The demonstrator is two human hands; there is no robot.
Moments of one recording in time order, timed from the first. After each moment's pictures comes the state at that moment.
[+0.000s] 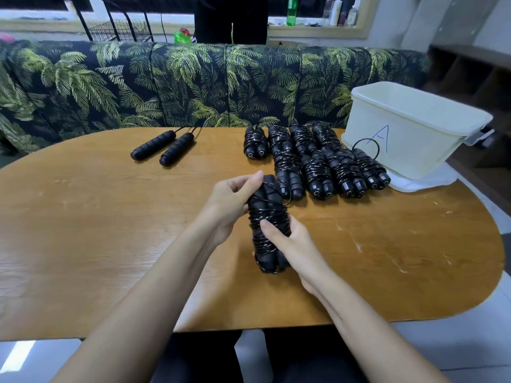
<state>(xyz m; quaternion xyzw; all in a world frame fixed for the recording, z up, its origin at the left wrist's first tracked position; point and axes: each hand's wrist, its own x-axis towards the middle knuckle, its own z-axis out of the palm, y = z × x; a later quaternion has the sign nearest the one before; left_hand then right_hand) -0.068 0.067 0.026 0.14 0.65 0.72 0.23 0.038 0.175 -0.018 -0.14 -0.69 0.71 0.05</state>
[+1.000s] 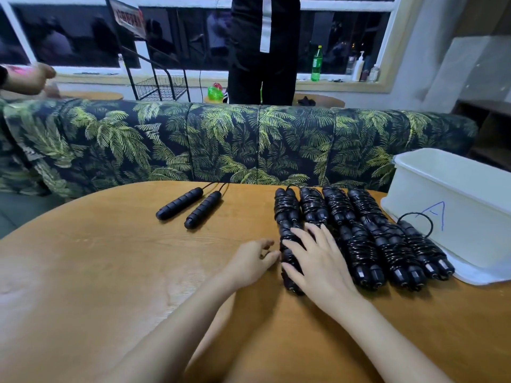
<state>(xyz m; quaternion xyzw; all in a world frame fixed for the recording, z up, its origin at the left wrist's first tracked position) -0.196 0.079 -0.024 0.30 0.88 0.34 0.13 -0.099 0.227 -0.015 0.03 -0.97 -0.01 0.25</state>
